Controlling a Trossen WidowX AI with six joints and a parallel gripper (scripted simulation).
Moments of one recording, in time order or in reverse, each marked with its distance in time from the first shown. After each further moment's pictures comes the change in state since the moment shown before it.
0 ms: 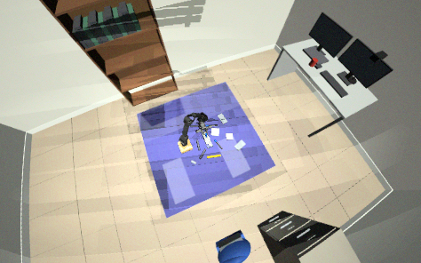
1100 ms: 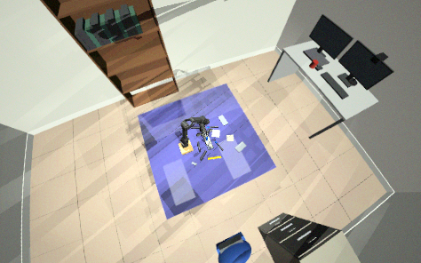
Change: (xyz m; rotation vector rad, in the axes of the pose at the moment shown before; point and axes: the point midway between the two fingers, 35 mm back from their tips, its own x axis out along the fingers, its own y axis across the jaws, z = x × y) arm 0.014 0.014 -0.052 0.011 -0.003 0.005
